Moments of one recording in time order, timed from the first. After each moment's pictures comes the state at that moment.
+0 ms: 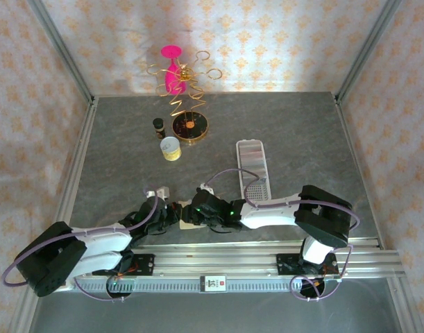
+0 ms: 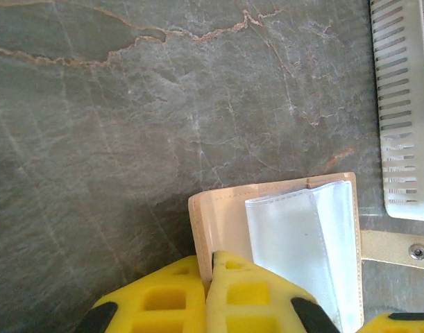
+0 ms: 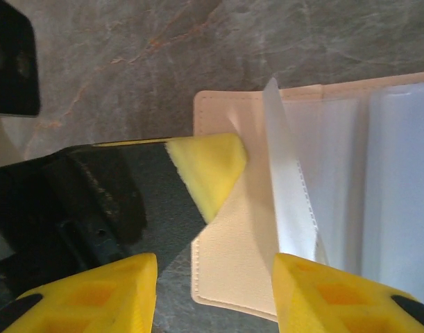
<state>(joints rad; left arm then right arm) -0.65 1.11 0.06 0.40 0.04 -1.02 1.19 1.66 0.83 0.07 0.01 1.13</state>
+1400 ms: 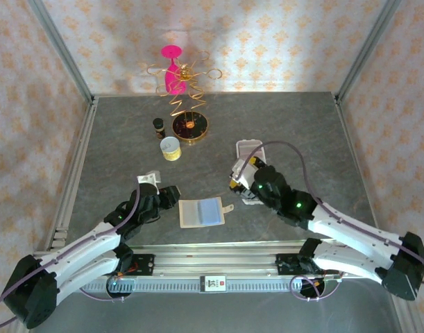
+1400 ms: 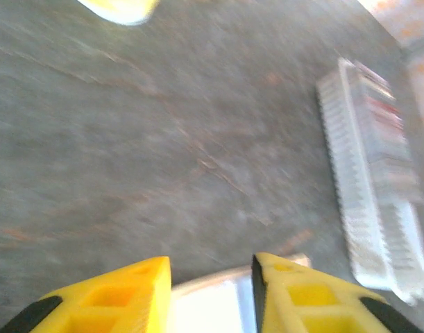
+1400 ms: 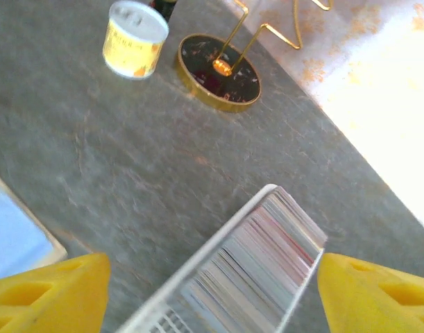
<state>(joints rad) -0.56 0.82 0.26 0.00 -0.01 -0.86 0.86 0.93 0.68 -0.26 0.27 -0.45</state>
